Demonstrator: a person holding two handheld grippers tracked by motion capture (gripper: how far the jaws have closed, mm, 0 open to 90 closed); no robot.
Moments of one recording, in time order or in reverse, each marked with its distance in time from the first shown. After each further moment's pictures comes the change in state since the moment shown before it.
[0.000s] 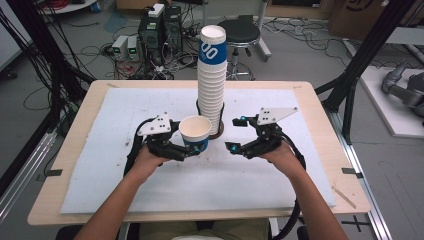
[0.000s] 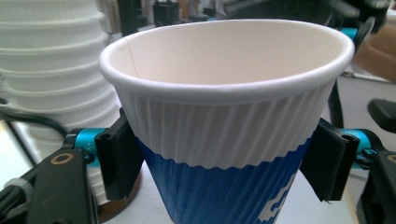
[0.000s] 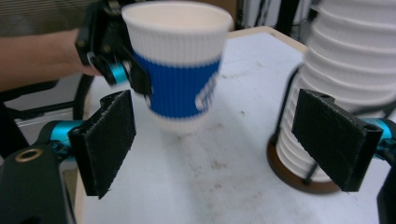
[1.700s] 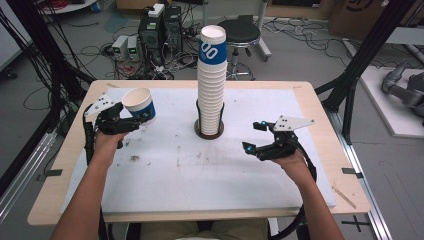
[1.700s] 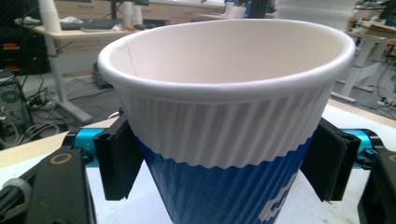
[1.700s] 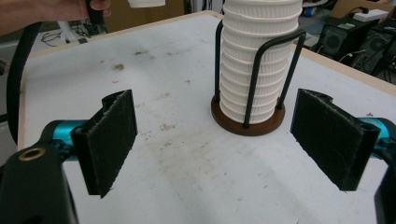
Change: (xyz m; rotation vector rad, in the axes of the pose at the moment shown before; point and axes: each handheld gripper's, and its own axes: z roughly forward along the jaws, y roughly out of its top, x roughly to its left) left arm 0.089 -0.018 -0.101 -0.087 0.453 -0.123; right arm -0.012 -0.044 -0.029 0.002 -0.203 0.066
